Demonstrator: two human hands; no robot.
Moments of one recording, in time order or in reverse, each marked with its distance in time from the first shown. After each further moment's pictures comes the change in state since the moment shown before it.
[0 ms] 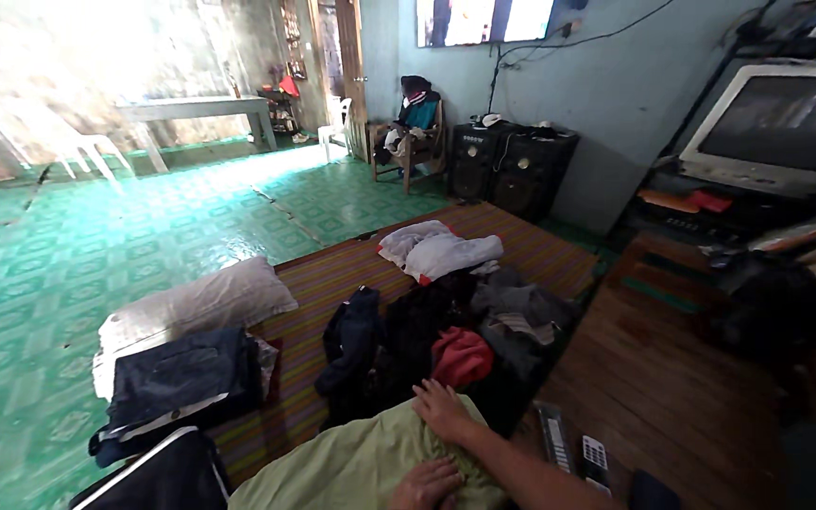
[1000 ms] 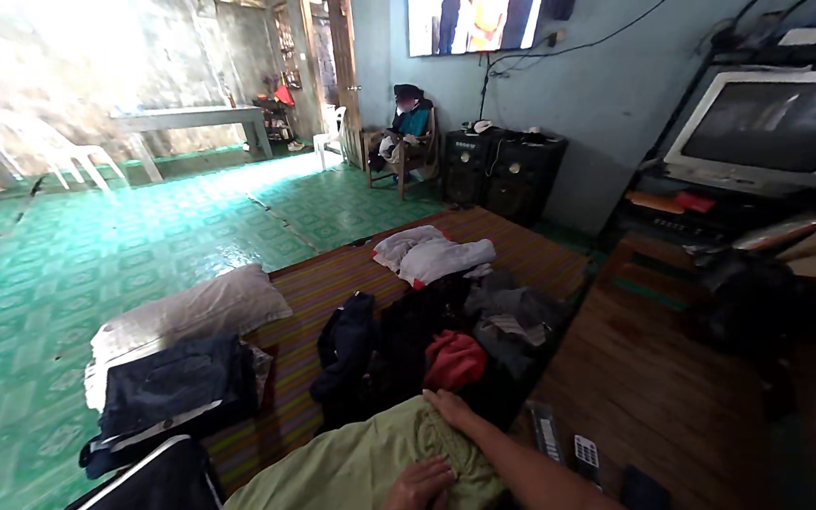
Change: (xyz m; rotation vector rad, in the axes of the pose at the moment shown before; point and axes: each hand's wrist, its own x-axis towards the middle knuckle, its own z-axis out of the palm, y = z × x) left_hand 0.001 -0.002 0.006 0.000 0.015 -0.043; right_hand 0.022 0.053 0.003 0.361 -0.034 0.323
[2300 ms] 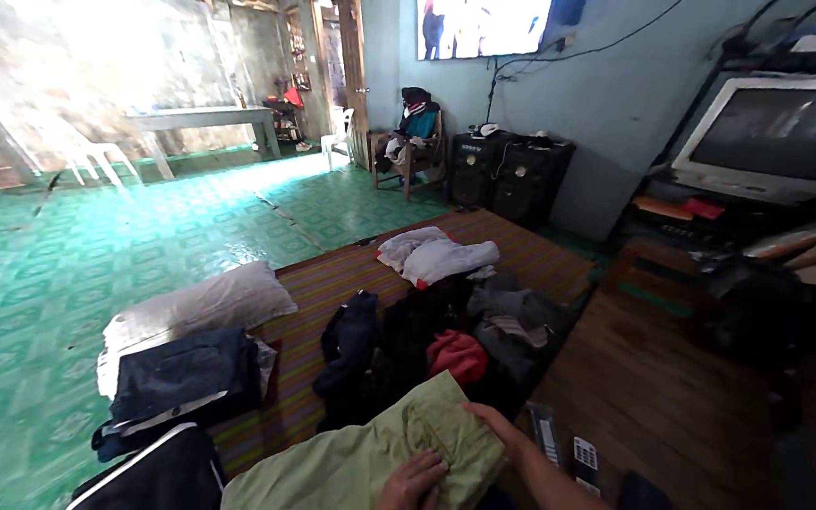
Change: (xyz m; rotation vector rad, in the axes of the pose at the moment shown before) left_hand -0.010 -0.003 0.002 -0.008 0.078 0.011; right_hand -0.131 0.017 -0.043 1.016 -0.235 -0.123
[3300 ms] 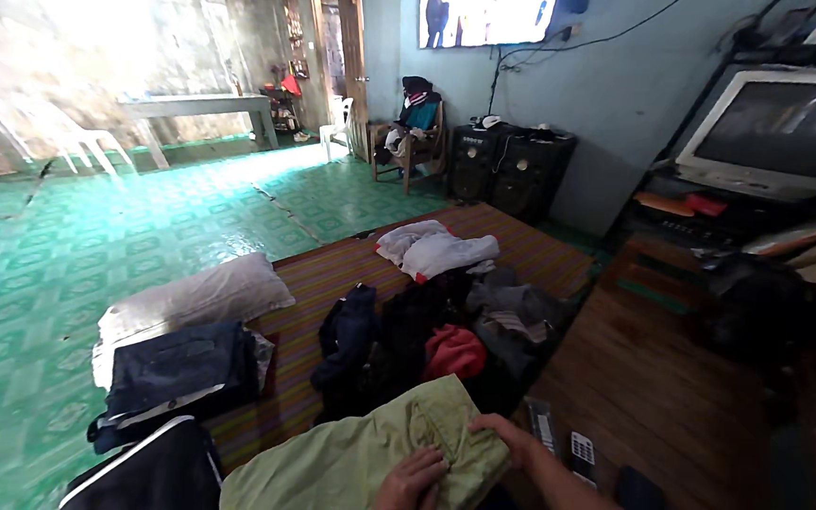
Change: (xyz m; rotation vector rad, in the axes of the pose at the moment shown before) left_hand 0.000 -0.001 0.000 0.004 -0.024 0.028; right_hand 0.005 0.020 -0.027 -0.010 -0.009 0.230
